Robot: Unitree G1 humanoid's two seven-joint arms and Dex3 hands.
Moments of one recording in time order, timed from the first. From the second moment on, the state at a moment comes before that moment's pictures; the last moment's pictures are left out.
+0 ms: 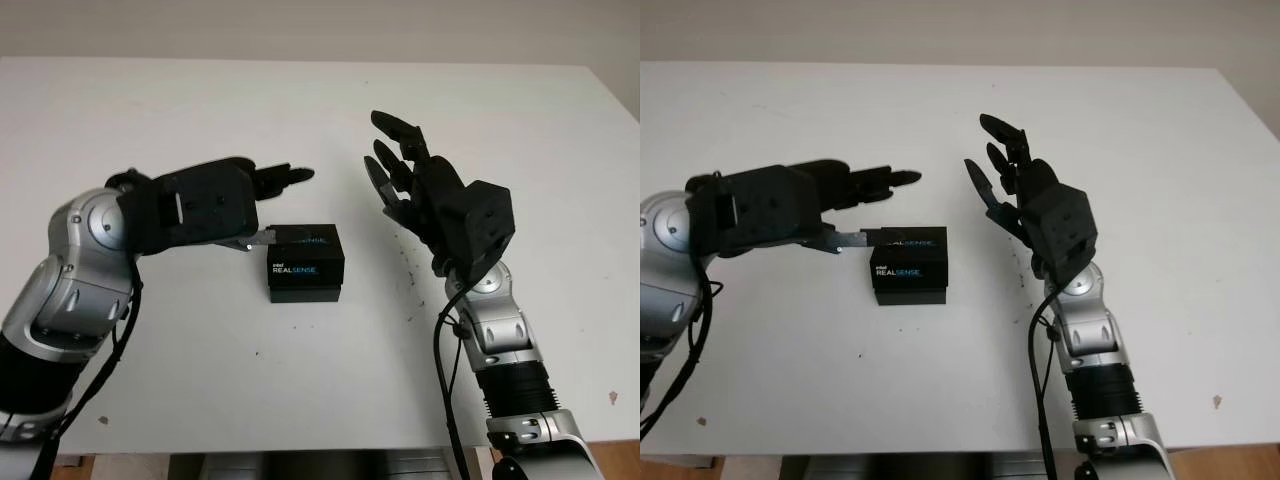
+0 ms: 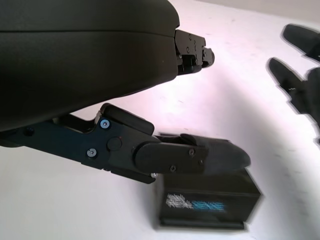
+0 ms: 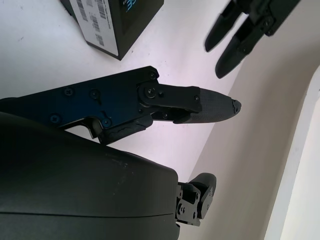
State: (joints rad) left arm -0.75 0.71 -0.28 -0.23 0.38 0.58 -0.84; right arm -0.50 -0.18 0.01 0.23 -0.07 0.05 0.12
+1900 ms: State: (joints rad) left arm -0.90 0.65 -0.46 0.03 0.53 0.43 -1.12; right arm -0.50 -0.17 0.01 0.22 -0.06 0.05 0.10
